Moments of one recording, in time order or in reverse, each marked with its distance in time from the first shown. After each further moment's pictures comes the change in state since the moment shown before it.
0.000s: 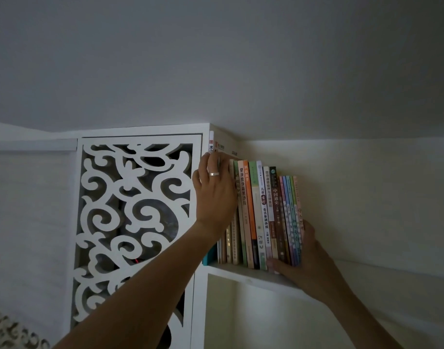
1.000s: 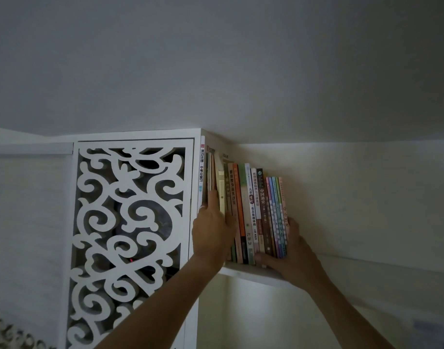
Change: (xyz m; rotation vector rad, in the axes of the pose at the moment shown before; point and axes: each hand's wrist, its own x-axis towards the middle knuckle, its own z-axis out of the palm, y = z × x) left_hand -0.056 0.037 -0.035 -0.389 -0.262 -0.438; right_hand 0.000 -0.004 -0.004 0.003 0.014 0.044
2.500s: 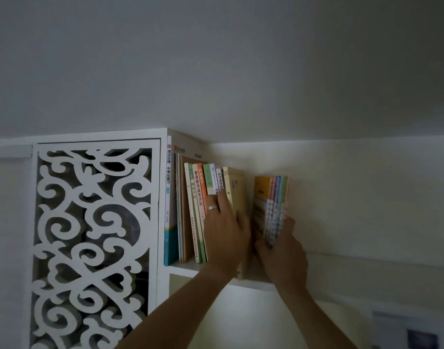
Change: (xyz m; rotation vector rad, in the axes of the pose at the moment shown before) left_hand -0.026 0.059 0.066 0.020 0.042 0.113; right_hand -0.011 0.000 -0.011 -0.217 0.449 0.185
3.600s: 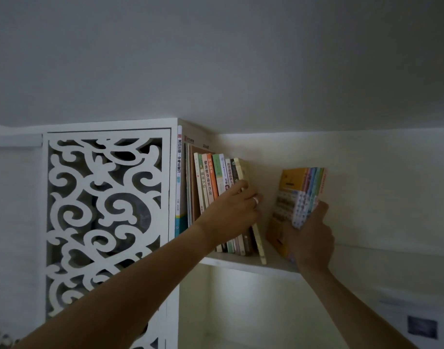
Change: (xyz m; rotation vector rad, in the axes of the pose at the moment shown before) left_hand 0.041 -0.014 -0.054 0.756 -0.211 1.214; right_hand 0.011 0.000 -0.028 0.023 0.194 0.098
